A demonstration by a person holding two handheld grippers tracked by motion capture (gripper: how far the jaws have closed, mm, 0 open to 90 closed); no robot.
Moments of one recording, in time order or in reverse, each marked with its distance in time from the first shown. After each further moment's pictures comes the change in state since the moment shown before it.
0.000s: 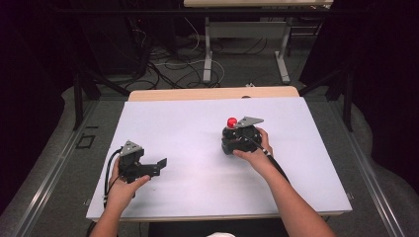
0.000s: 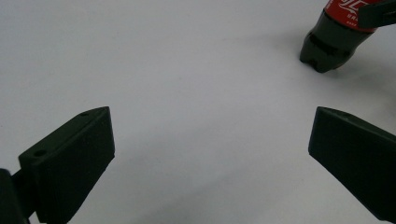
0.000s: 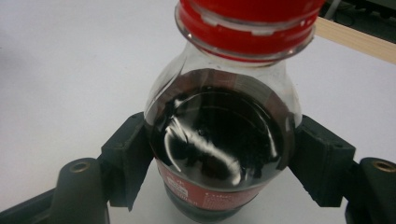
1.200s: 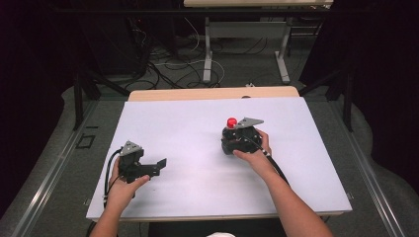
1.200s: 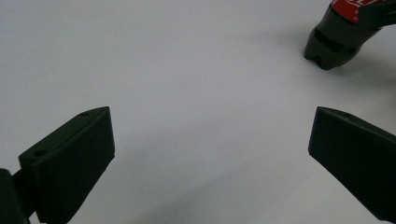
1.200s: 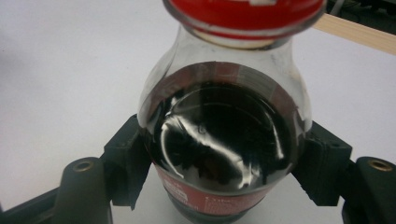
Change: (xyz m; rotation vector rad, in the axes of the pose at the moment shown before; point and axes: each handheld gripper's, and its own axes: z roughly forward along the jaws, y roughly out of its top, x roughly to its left) left arm 0.003 -0.002 0.002 0.009 0.003 -0.006; right arm 0.000 -0.005 0.005 -0.008 0.020 0.021
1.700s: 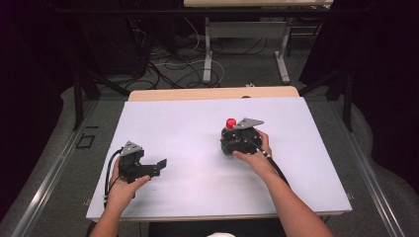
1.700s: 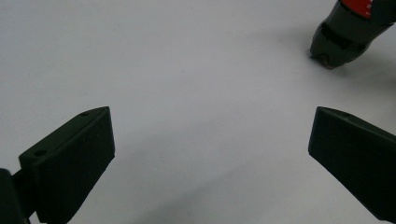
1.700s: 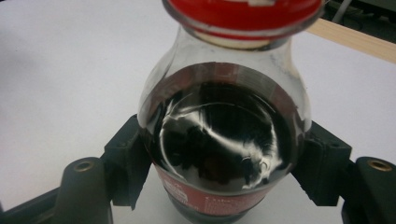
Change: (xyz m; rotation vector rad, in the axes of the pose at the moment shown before) left arm 0.000 -0.001 0.001 0.009 -0.002 -0.004; right arm 0.005 0.003 -0.008 -0.017 0.010 -0.014
